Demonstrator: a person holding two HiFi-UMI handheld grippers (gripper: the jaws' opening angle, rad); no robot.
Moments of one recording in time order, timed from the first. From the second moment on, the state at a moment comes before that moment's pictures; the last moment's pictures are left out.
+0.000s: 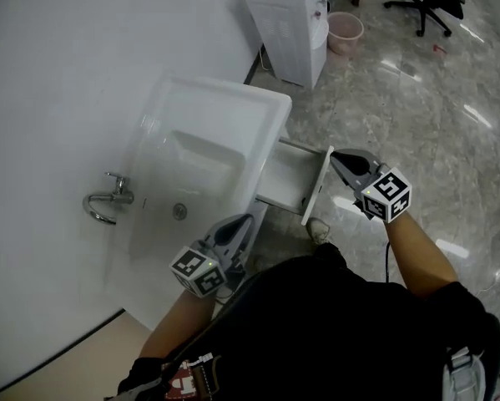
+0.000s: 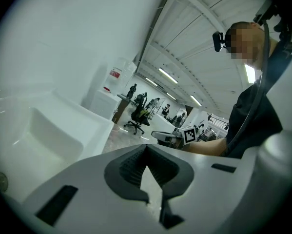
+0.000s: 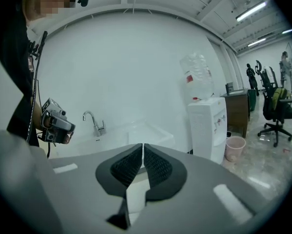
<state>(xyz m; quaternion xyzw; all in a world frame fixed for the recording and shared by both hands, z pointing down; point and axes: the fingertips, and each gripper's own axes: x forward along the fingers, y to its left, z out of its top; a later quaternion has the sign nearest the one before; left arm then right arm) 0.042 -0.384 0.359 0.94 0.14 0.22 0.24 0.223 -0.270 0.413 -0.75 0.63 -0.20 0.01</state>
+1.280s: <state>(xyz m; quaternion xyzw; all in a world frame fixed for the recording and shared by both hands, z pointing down) 0.085 -0.241 0.618 0.86 0.22 0.38 0.25 0.149 -0.243 0.749 -0.63 0.70 -0.24 -0.21</state>
